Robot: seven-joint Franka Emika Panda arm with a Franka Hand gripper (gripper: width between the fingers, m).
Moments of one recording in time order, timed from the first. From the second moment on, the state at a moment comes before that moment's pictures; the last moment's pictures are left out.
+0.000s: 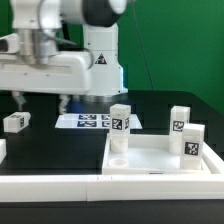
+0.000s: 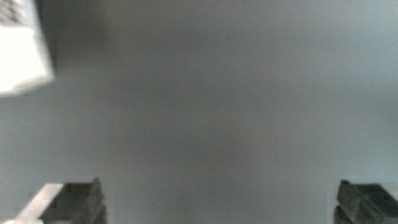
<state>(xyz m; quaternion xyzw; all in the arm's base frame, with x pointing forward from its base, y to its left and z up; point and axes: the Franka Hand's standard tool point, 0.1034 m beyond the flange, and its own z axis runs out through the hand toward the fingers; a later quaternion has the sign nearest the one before) 0.393 -0.177 0.045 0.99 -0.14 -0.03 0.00</state>
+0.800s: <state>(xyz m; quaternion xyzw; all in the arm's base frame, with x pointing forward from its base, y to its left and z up) 0.373 -0.204 0.041 0.99 -0.13 -0.05 0.00</state>
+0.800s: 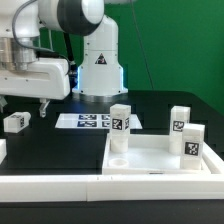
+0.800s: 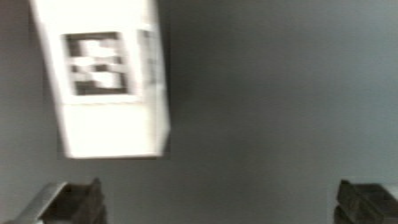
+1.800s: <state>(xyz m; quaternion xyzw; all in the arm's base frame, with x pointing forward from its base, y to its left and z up) 0.364 -0.214 0.028 0.91 -0.16 -0.36 -0.10</state>
